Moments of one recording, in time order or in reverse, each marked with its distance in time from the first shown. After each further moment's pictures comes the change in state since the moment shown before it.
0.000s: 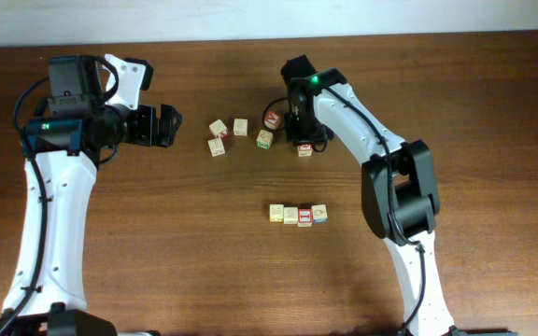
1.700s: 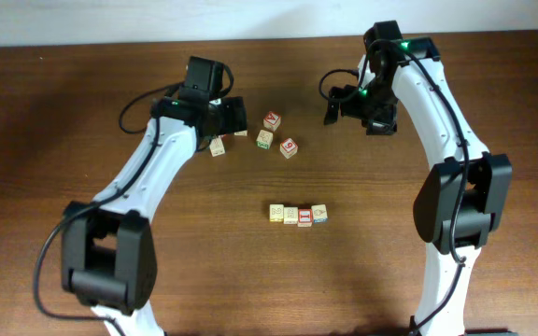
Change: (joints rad) left arm -0.360 0.361 0.019 0.253 -0.362 -0.620; right arm -0.266 -0.203 -0.005 -0.224 -0.285 -0.057
